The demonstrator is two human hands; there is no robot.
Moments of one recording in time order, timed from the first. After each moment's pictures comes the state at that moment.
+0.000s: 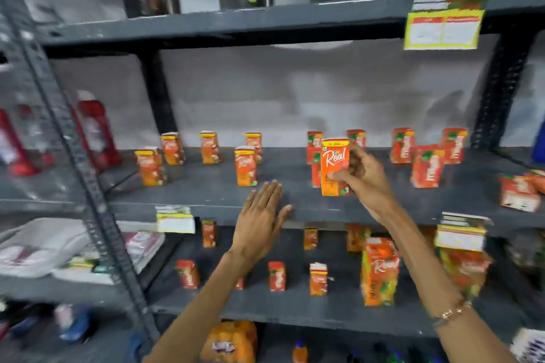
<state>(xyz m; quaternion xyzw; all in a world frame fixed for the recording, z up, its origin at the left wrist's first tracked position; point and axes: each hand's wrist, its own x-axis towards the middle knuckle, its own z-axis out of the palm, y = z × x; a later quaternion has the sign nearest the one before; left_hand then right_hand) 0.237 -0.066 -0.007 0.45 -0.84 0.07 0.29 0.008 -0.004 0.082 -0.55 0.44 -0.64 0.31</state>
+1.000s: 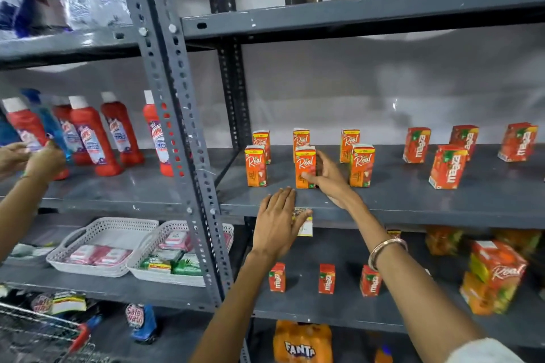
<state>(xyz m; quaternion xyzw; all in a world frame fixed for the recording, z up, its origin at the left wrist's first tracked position) 0.466 -0.159 -0.029 0.46 -0.82 0.13 0.30 0.295 -0.189 0.045 -0.58 0.49 -0.54 0.35</state>
